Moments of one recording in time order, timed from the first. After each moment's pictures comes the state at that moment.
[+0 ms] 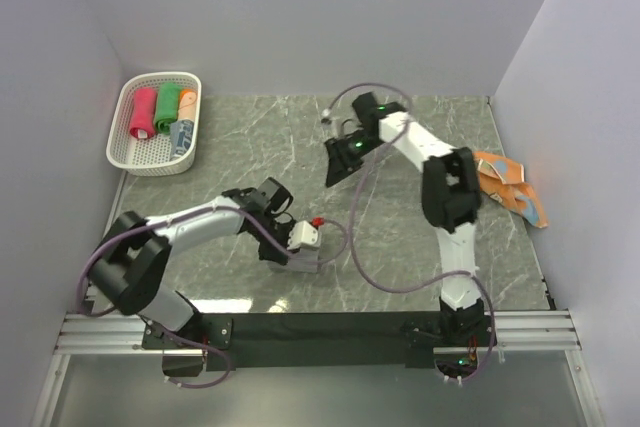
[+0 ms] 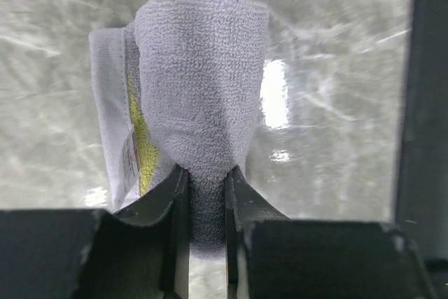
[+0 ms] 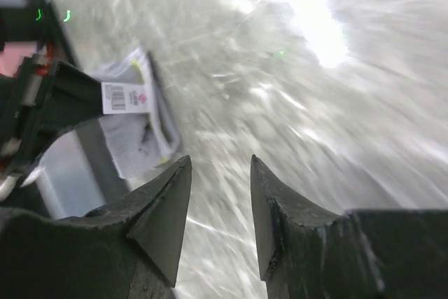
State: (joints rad) left arm -0.71 1.47 0.81 -0.60 0.49 0.89; right arm 0.43 2.26 1.90 -1.02 -0.85 -0.30
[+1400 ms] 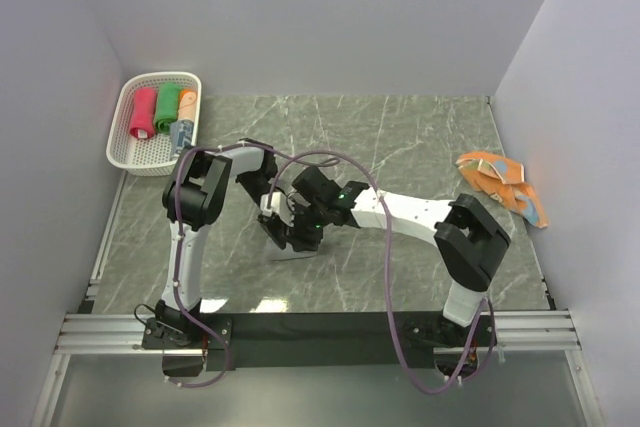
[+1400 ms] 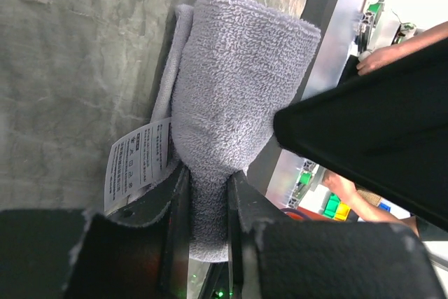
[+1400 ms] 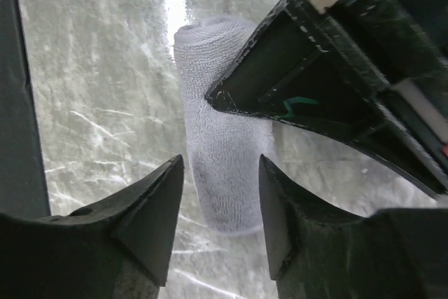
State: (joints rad) left arm -0.38 2.24 1.49 -1.35 0.89 0.76; right arm 0.92 1.74 1.20 -0.42 -0.42 -0.47
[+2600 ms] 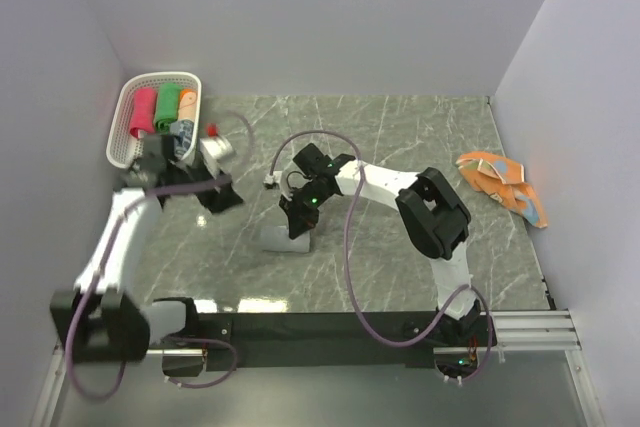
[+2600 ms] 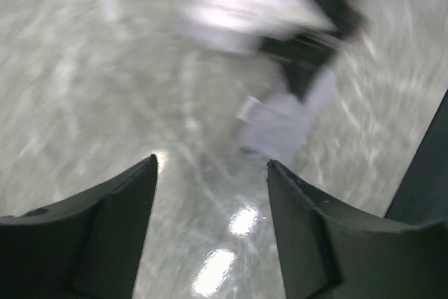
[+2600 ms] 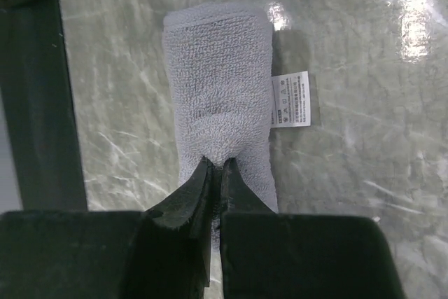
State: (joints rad) left arm 0.07 1.26 1.08 -0.74 0.87 0.62; right arm 0.78 2.04 1.46 -0.59 -0.73 -0.42
